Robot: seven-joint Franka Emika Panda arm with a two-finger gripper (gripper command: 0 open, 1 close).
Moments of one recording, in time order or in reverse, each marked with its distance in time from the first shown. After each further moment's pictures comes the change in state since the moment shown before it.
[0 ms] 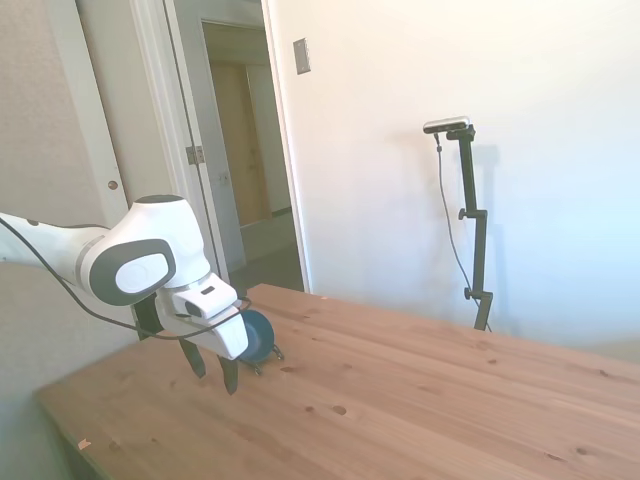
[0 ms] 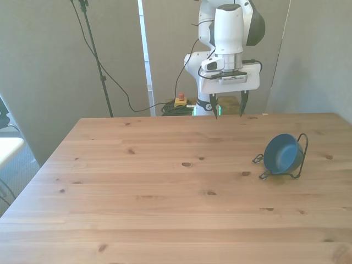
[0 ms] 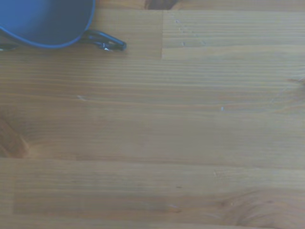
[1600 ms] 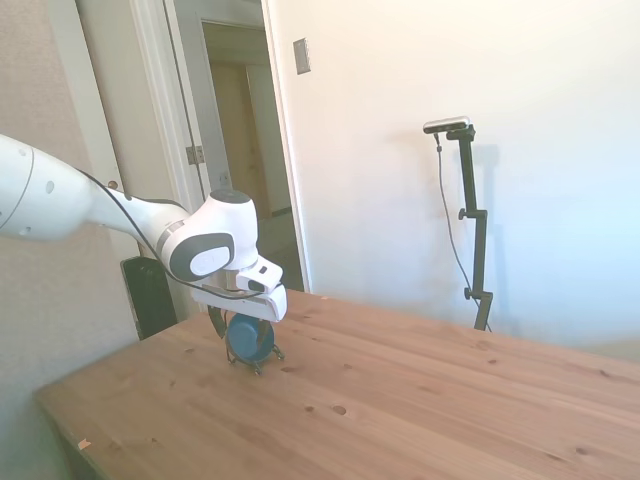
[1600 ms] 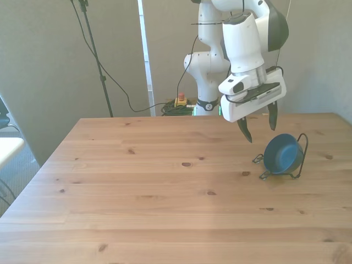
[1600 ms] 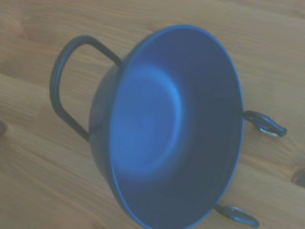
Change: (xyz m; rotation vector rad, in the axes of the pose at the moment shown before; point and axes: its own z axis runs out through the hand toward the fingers) arm 0.064 -0.121 0.027 0.236 -0.147 -0.357
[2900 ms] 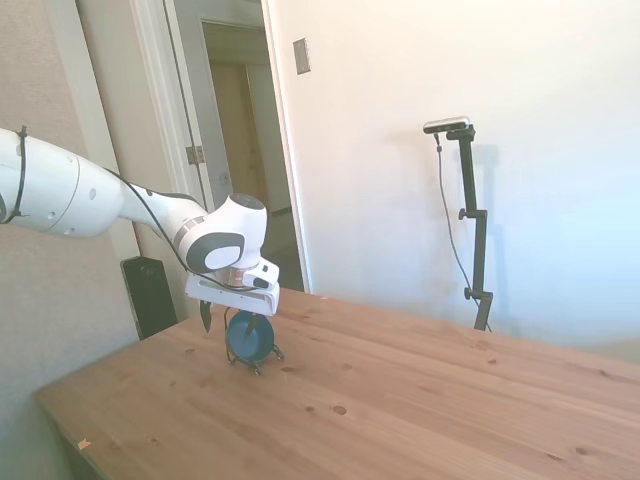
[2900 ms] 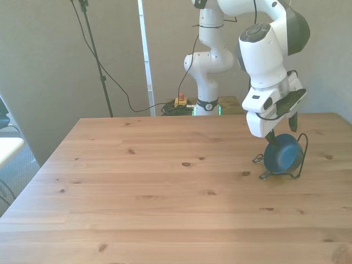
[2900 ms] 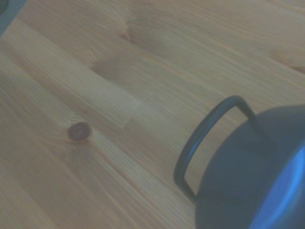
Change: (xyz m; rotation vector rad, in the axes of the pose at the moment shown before) arm 0.008 -0.049 0.030 0.063 -0.147 -0.187
